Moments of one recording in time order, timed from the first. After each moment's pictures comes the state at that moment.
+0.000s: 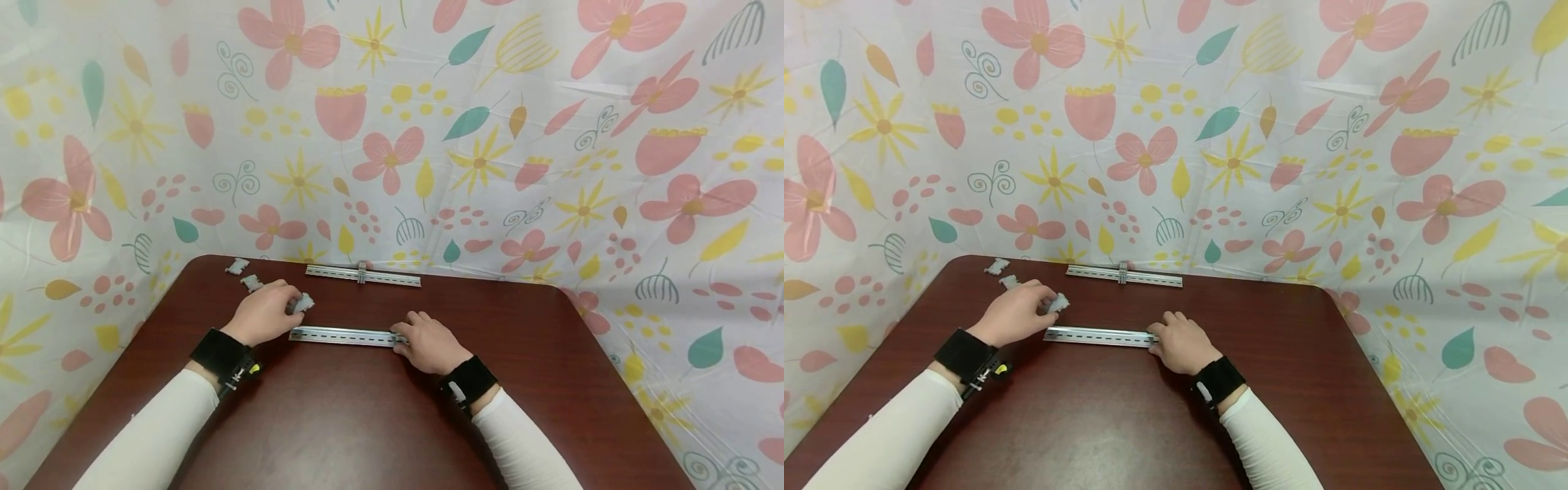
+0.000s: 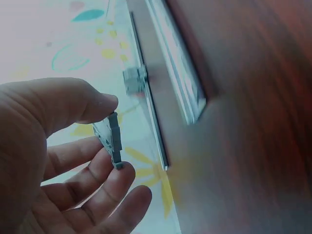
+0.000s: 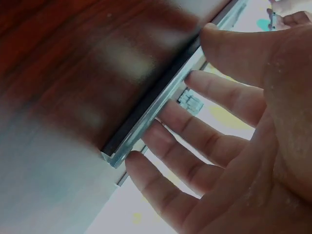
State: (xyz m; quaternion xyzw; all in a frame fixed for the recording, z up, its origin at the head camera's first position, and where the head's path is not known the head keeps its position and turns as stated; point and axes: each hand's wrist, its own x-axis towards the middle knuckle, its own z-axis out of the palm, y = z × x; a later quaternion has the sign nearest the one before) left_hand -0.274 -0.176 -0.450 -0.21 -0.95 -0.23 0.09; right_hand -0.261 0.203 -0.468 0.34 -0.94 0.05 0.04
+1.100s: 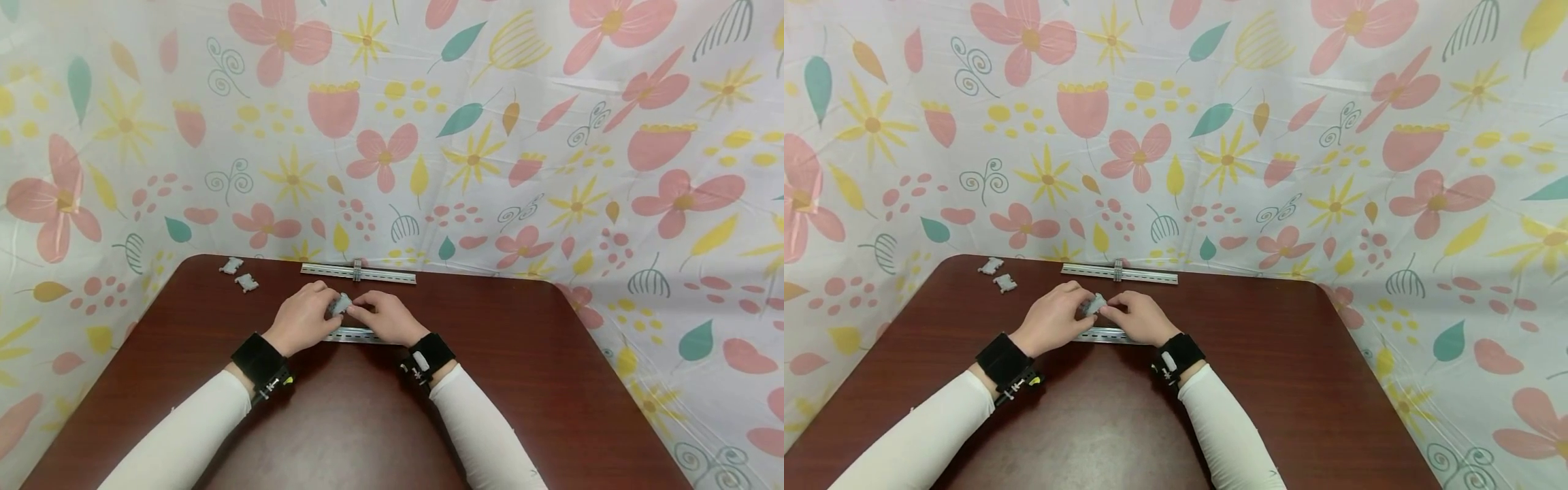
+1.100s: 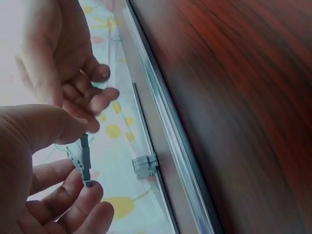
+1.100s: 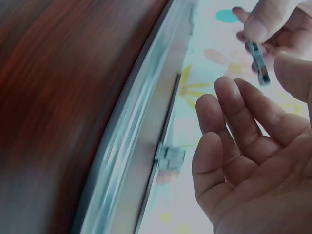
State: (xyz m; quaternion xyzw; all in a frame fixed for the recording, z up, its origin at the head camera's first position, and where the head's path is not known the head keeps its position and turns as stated) left_hand -0.269 -0.098 -0.453 -0.26 -0.92 -0.23 0.17; right_hand -0.296 0.137 -0.456 0.28 -0.90 0.34 -0.02
